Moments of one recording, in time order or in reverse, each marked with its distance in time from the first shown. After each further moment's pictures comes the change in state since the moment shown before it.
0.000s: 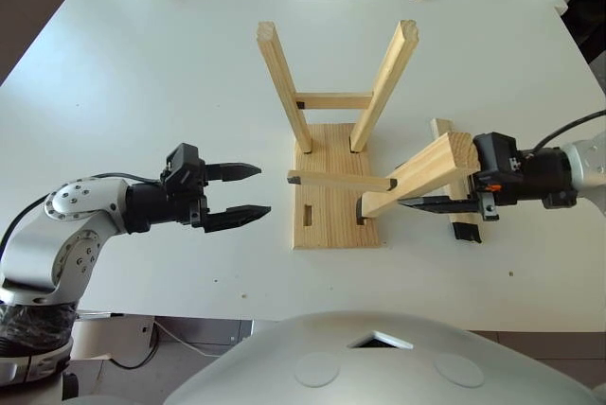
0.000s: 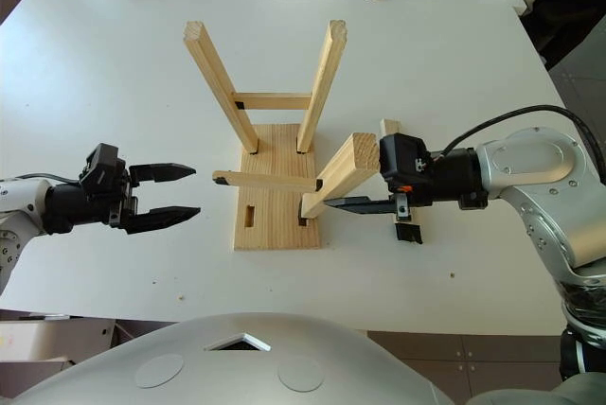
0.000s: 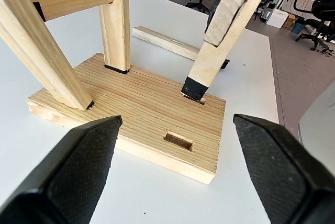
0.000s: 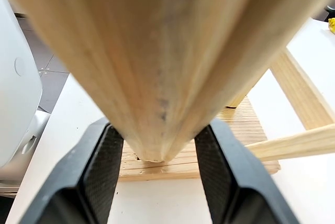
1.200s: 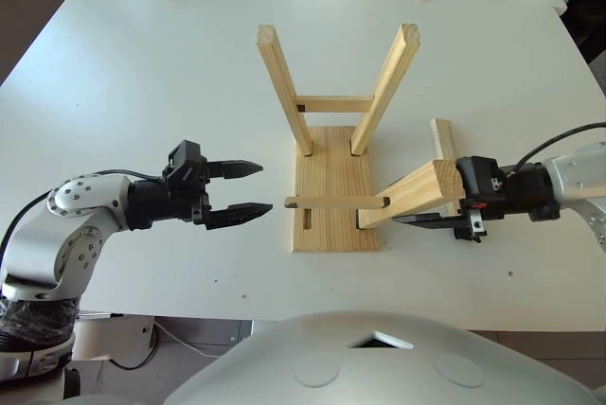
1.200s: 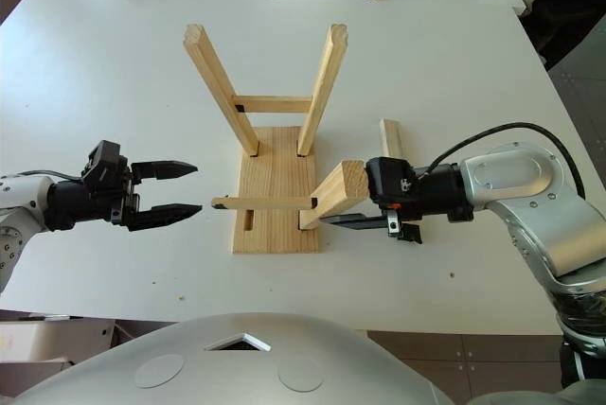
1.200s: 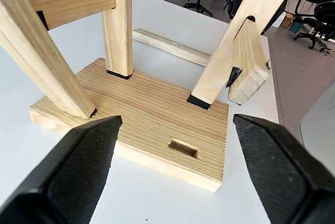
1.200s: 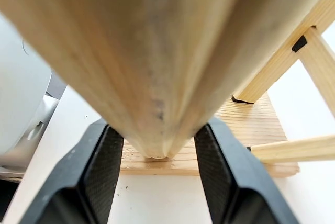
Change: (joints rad) left arm -0.029 -0.001 -0.016 0.007 0.001 0.003 0.001; right arm 0.028 0.001 0.129 -0.003 -0.127 -0.100 0.011
